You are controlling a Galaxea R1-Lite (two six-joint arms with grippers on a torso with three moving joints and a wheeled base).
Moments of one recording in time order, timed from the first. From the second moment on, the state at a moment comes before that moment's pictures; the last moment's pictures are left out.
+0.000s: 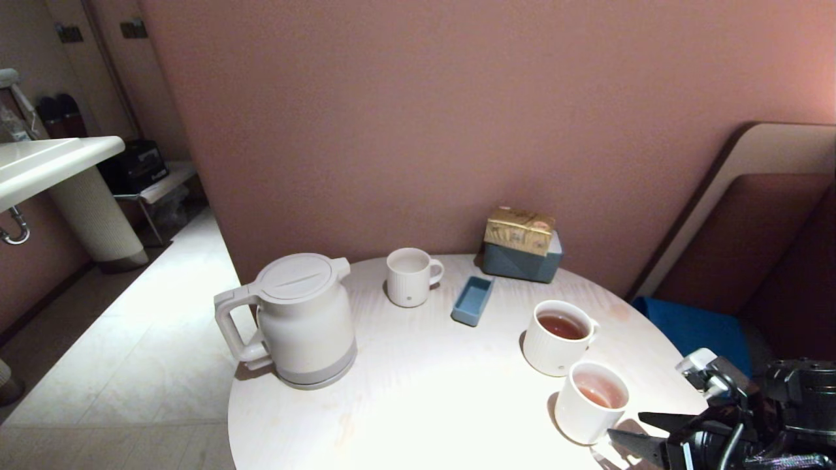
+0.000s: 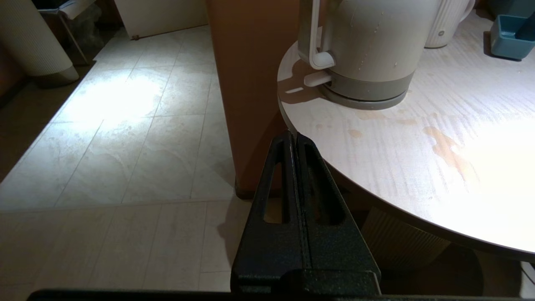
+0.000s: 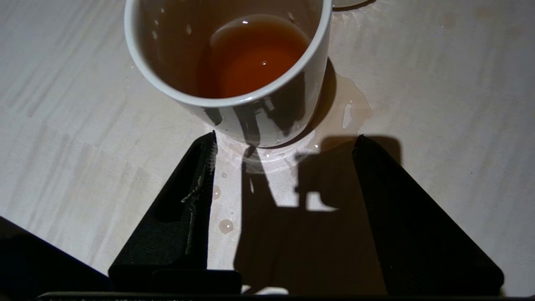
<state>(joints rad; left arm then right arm) 0.01 0.00 -0.01 0.03 -0.01 0.01 0.02 1.64 -0.10 -0.84 0.39 -0.13</state>
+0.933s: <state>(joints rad) 0.01 0.00 -0.01 0.03 -0.01 0.01 0.12 1.81 -0.25 -0.85 0.38 -0.12</state>
